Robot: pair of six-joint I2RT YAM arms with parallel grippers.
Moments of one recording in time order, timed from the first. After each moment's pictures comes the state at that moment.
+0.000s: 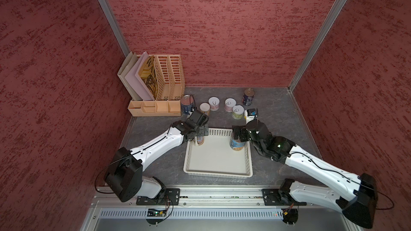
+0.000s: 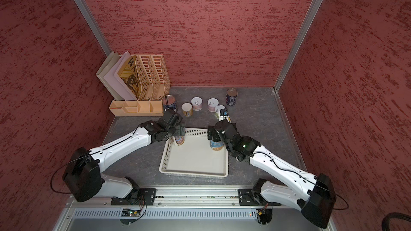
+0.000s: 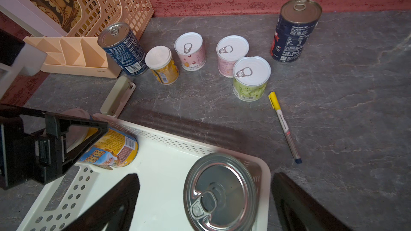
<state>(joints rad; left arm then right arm) -0.64 1.41 1.00 -0.58 -0.29 -0.58 0.82 1.09 0.87 -0.41 0.40 0.50</state>
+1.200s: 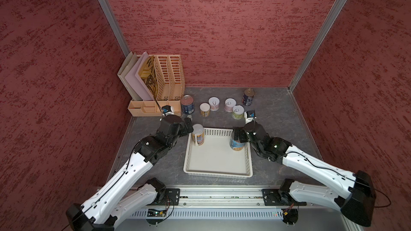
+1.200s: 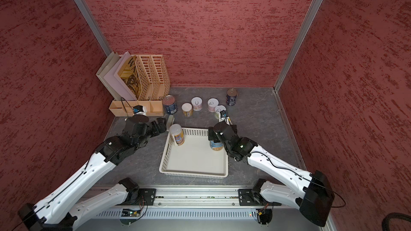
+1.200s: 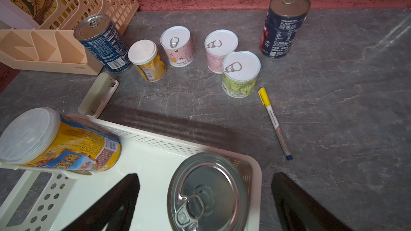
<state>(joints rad) -0.55 0.82 0.86 -0.66 -0.39 -0.73 0.82 1.10 0.82 -0.37 0.45 0.50</state>
